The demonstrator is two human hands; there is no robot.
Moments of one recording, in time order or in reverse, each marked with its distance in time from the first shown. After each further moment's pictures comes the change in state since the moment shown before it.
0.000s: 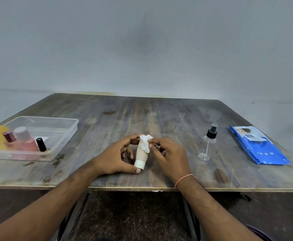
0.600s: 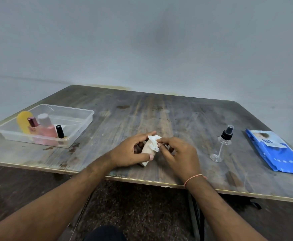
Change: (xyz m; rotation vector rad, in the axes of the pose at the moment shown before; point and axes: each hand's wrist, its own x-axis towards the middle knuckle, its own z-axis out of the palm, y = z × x) left_hand -0.006 0.001 0.010 0.042 0.082 -0.046; right_hand -0.002 0.000 0.003 -0.093 -0.026 -0.101
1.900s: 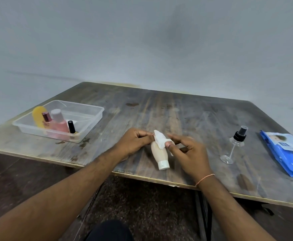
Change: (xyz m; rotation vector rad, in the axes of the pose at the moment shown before) left_hand 0.015 -0.004 -0.002 -0.419 0.289 -0.174; right_hand 0.002 0.003 -0.005 0.358 -0.071 0.106
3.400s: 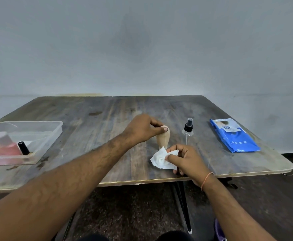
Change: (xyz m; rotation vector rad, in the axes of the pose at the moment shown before) left_hand 0.057 0.084 0.124 0.679 -0.235 0.283; right_hand -0.046 0.001 -0.101 0.130 -0.062 0.506
